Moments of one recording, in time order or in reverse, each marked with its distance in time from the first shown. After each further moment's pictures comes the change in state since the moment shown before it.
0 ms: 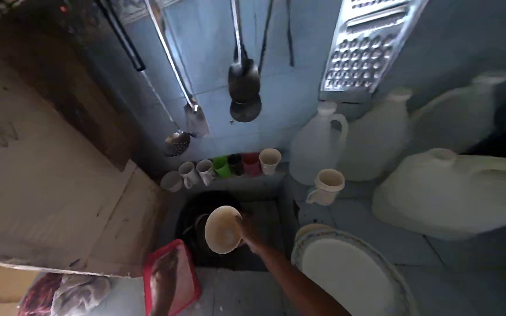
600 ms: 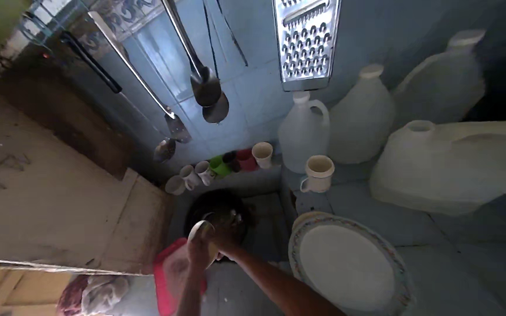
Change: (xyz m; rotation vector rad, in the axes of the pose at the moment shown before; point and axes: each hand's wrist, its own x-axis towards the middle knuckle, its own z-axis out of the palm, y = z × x) left_hand 0.013 0.126 0.010 -0.330 -0.135 -0.112; right_hand -0.022 0.004 0.052 -0.162 -0.228 -0.067
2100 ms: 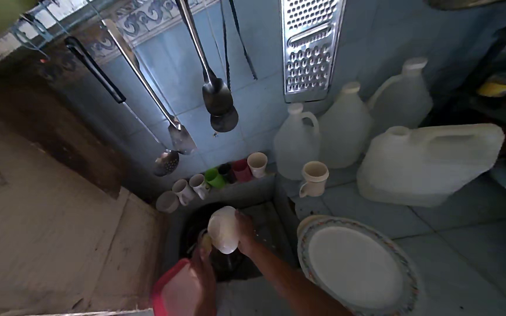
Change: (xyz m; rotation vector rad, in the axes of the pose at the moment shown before) left_hand 0.014 -0.039 0.008 -0.150 0.237 0.253; right_hand 0.012 -0.023 -0.022 0.674 0.527 -0.192
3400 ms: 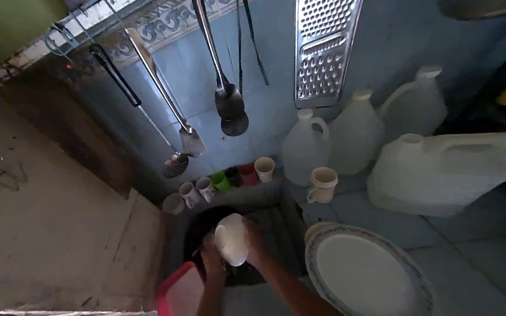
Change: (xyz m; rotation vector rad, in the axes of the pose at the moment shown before) left_hand 0.033 0.017 0.026 -0.340 -0.038 -0.314; right_hand -0.021 -0.003 -0.003 -0.076 -0.008 -0.164
